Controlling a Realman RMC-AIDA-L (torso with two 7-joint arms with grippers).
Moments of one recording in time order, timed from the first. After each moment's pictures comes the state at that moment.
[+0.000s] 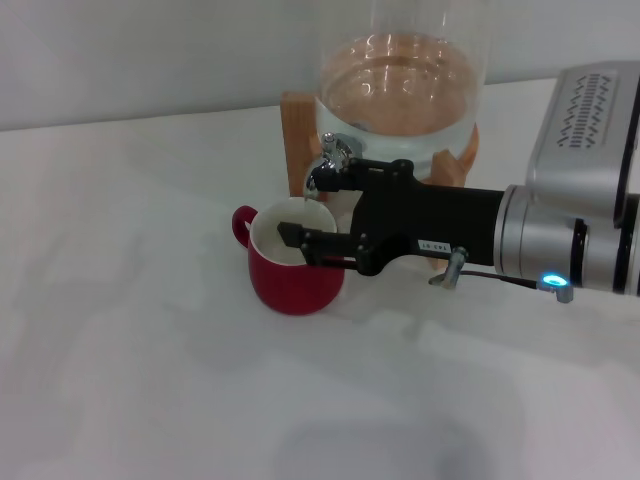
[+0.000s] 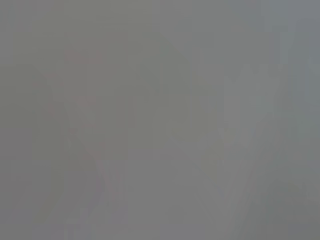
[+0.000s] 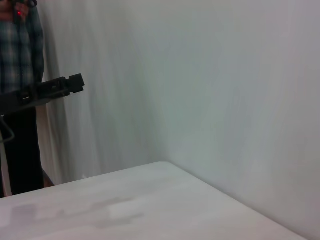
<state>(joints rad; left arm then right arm) -0.08 -2.08 0.73 0.80 -2.14 -1.34 1.94 0.08 2.01 1.40 1.51 -1.52 0.80 -1.43</state>
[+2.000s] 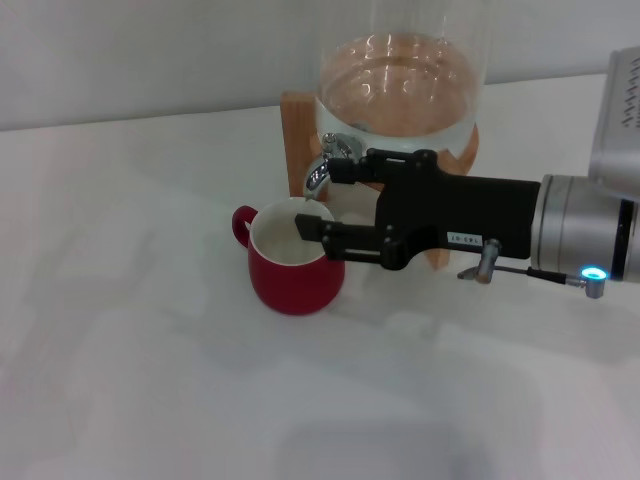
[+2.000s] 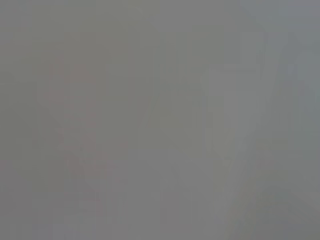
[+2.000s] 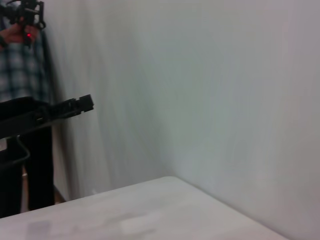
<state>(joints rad) -0.08 -2.08 0.74 0.81 -2.15 -1.35 1.93 0.05 2.01 1.49 1.53 -1.47 0.93 -1.44</state>
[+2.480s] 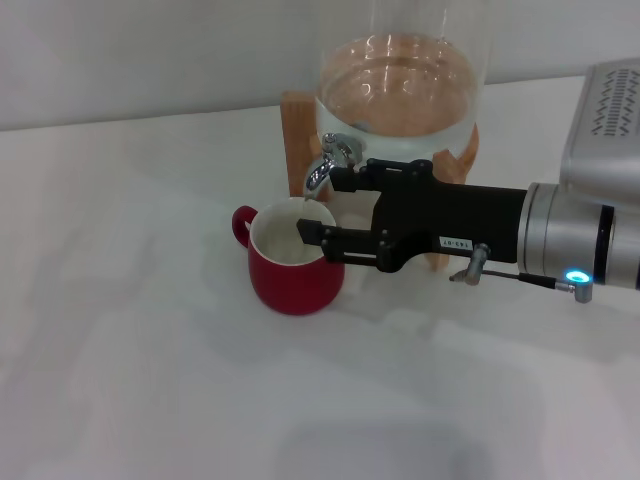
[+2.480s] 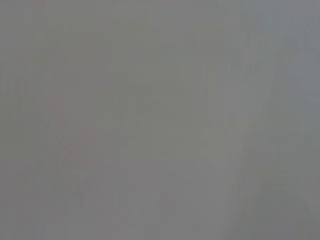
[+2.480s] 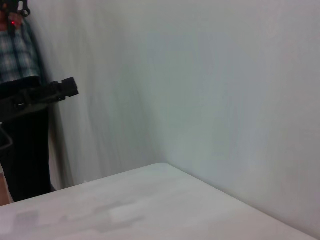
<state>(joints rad) -0.08 -2.08 0.74 0.80 -2.15 -1.36 1.93 0.08 2.01 1.46 1.46 -1.47 0.88 -1.44</state>
